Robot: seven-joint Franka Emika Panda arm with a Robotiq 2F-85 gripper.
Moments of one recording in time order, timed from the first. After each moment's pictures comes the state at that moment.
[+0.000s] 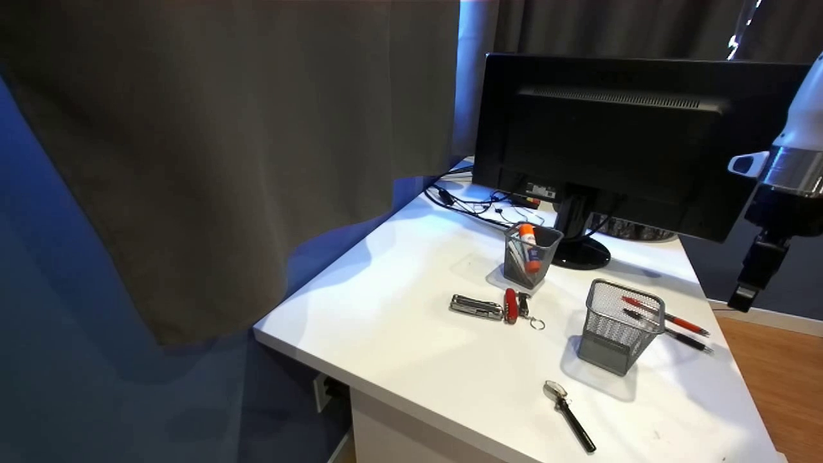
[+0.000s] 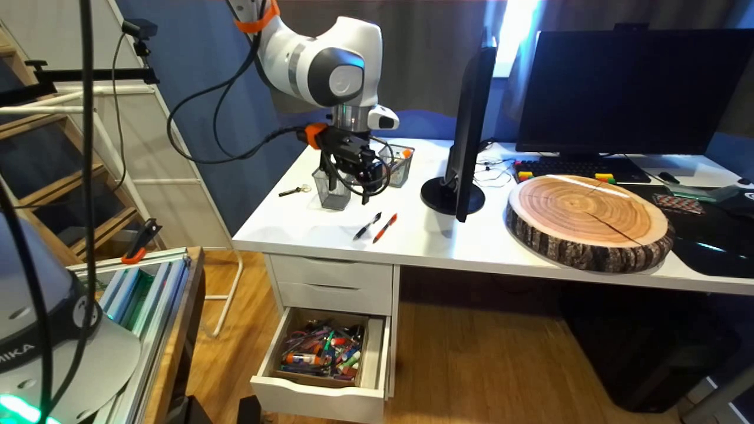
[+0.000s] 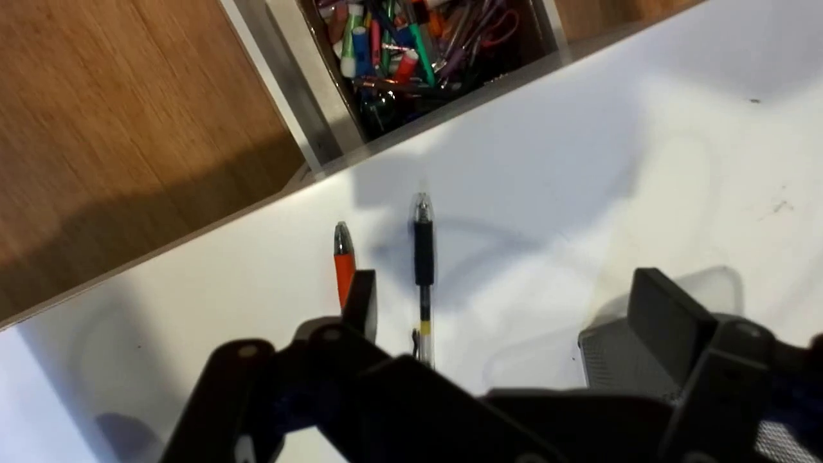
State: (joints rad) arm 0.29 0.35 0.27 -2.28 -0.05 2.56 -0.16
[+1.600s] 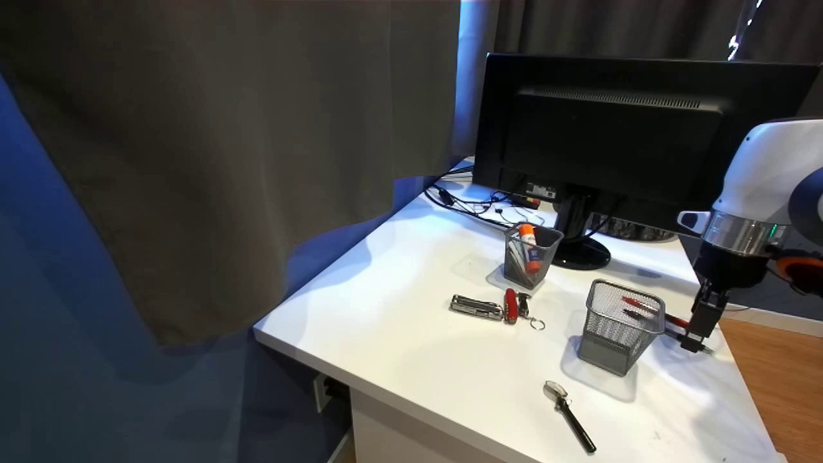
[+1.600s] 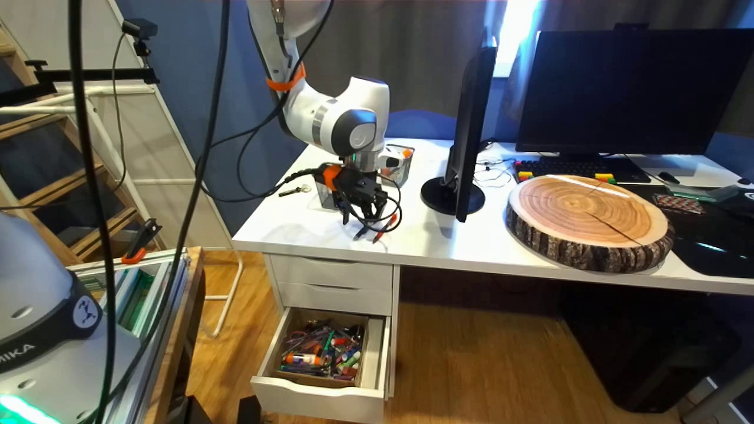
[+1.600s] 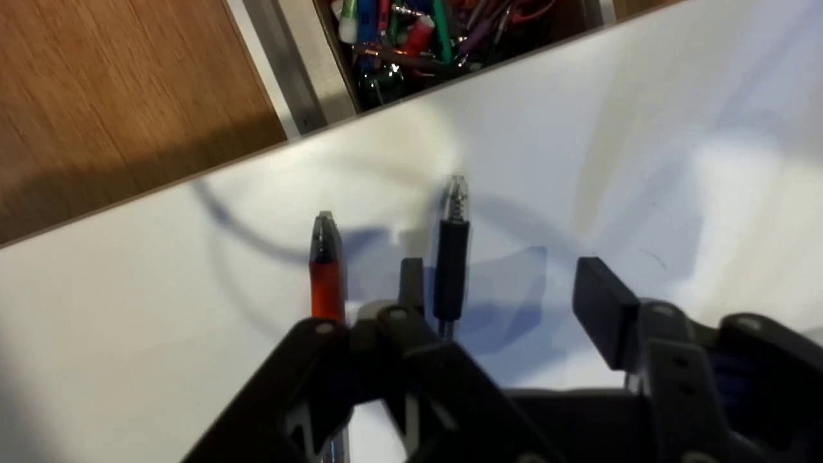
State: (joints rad) arm 0.31 0.64 0.24 -2.13 -0.17 2.68 -0.17
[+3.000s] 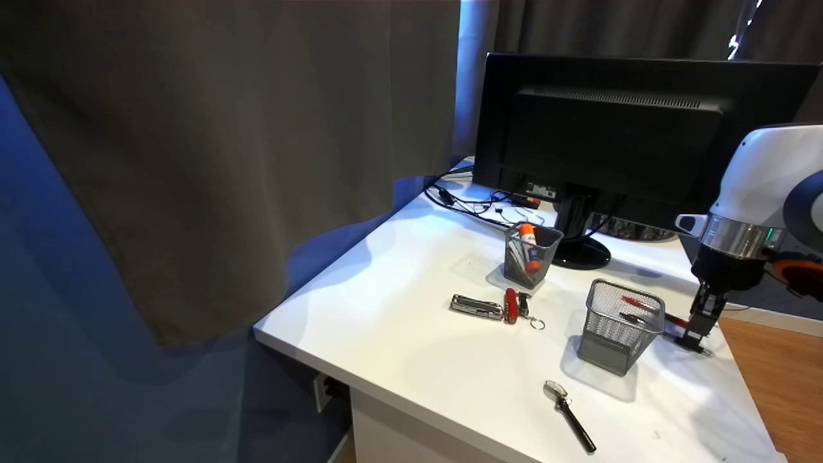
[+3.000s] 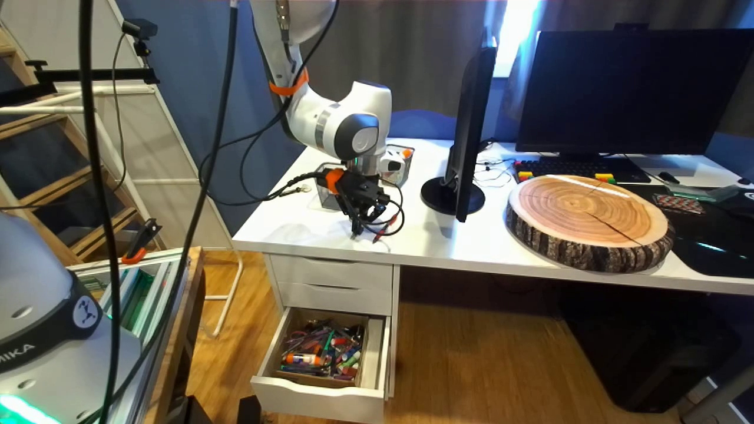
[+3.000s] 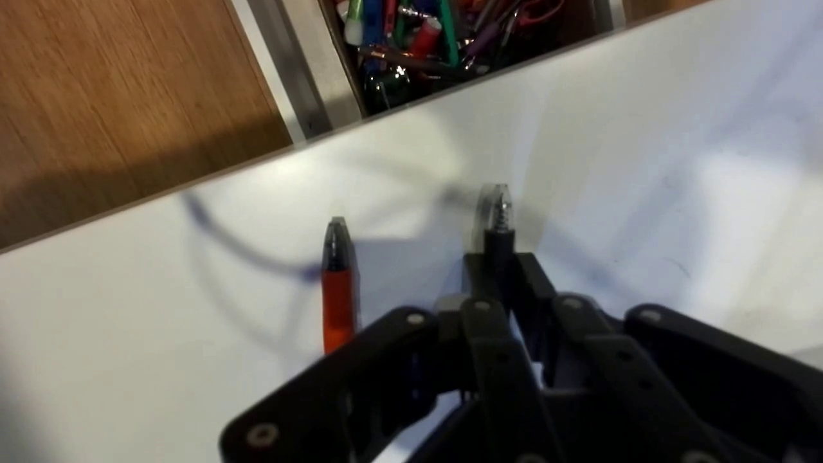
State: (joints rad) arm 0.31 0.66 0.23 -2.11 -0.17 2.68 -0.18
